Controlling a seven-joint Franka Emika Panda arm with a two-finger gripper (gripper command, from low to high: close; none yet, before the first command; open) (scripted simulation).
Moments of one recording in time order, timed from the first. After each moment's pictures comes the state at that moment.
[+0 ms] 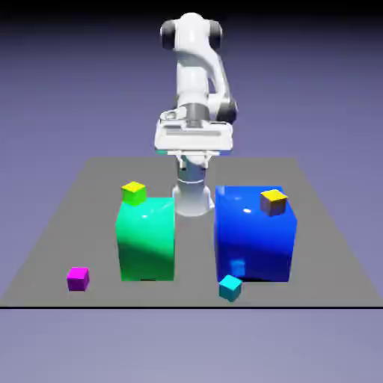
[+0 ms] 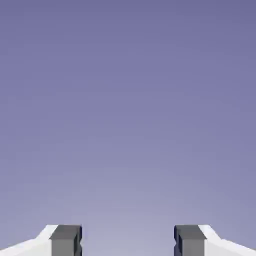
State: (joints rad) arm 0.00 -0.53 0.01 -2.77 0.01 3.00 0.76
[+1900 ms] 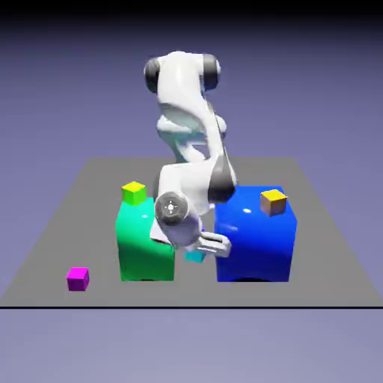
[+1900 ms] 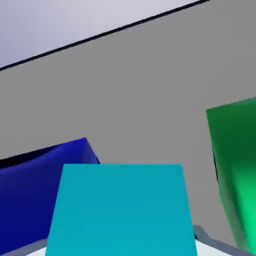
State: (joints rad) arm -0.13 0.40 0.06 -1.81 0.02 1.56 0.92
